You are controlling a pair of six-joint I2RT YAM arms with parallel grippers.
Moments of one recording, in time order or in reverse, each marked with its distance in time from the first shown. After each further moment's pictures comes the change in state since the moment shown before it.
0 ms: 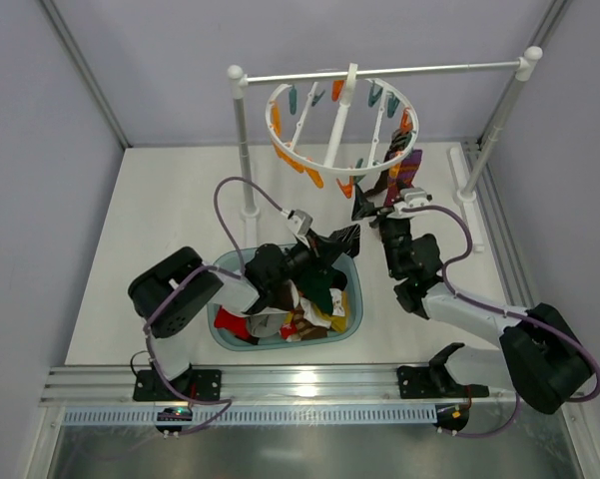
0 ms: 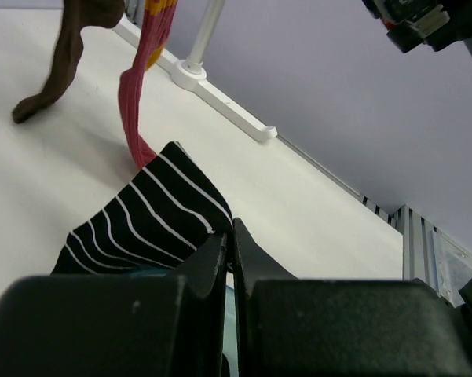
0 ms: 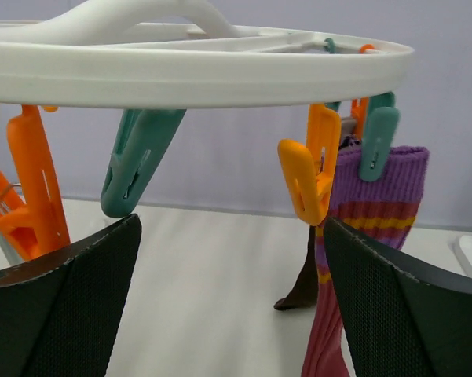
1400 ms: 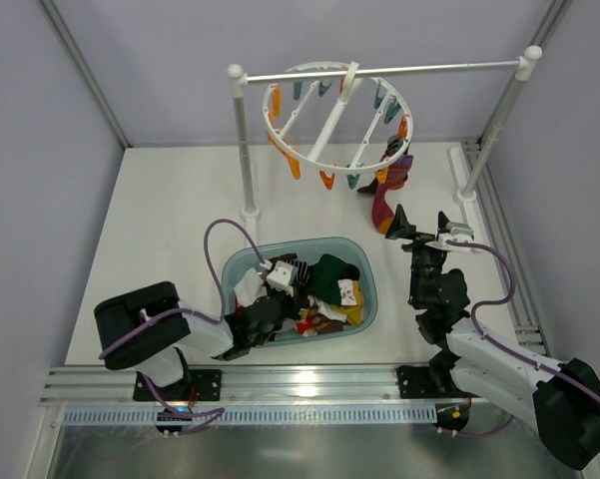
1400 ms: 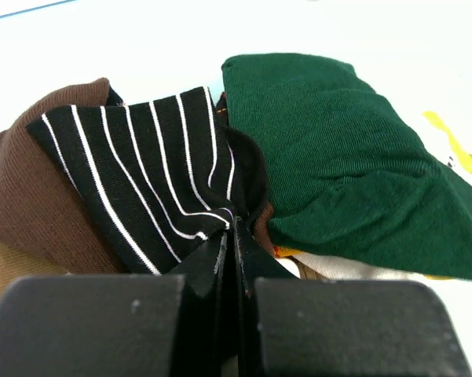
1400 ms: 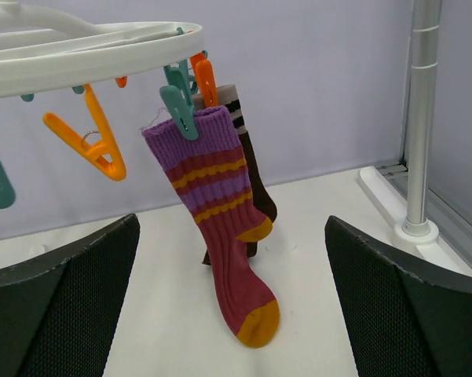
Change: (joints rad) left arm -0.284 -0.330 -0.399 -0.356 -0.682 0.109; right arm -0.020 -0.381 -0.273 -0.064 0.274 0.067
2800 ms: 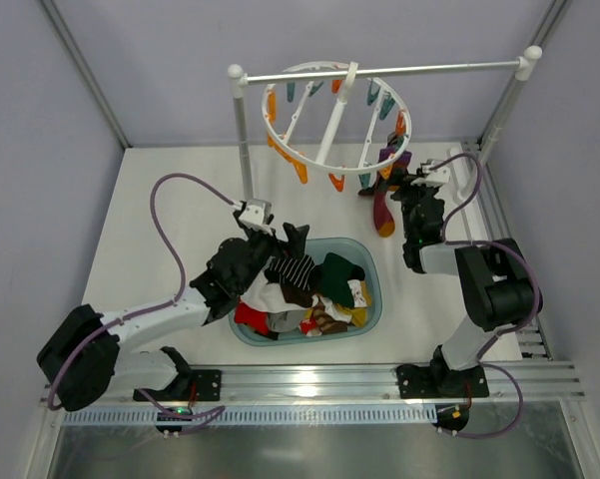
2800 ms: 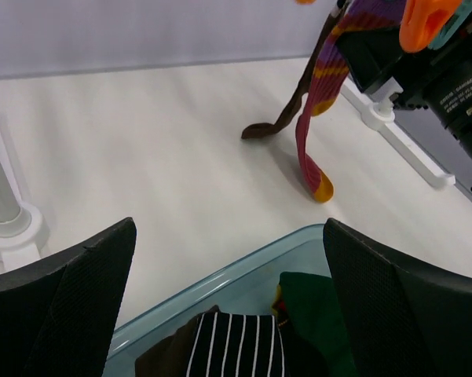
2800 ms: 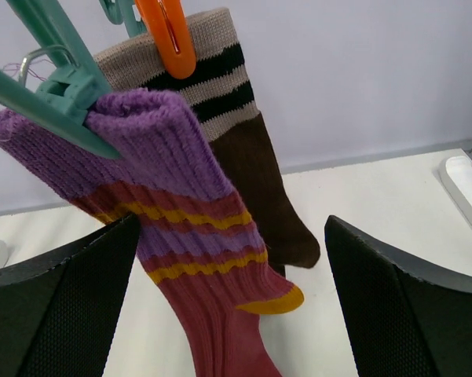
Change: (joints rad) left arm 0.305 -0.321 0.288 -0.305 0.199 0.143; right arm -0.372 0.796 0.427 0.123 -0.452 0.239
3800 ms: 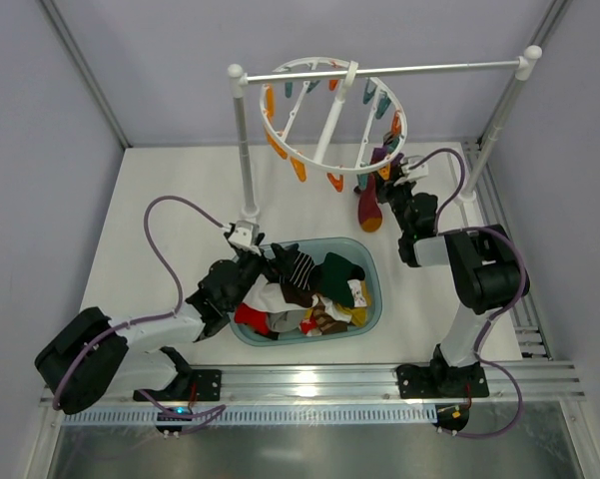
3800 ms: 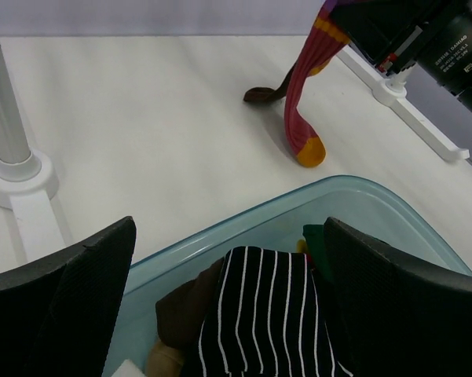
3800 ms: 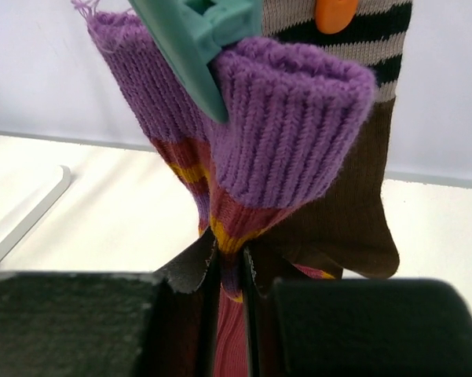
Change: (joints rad) left arm 0.039 0.014 -0.224 0.223 0.034 -0.027; right arm -0.004 0.145 0.086 0.047 -0.312 -0.064
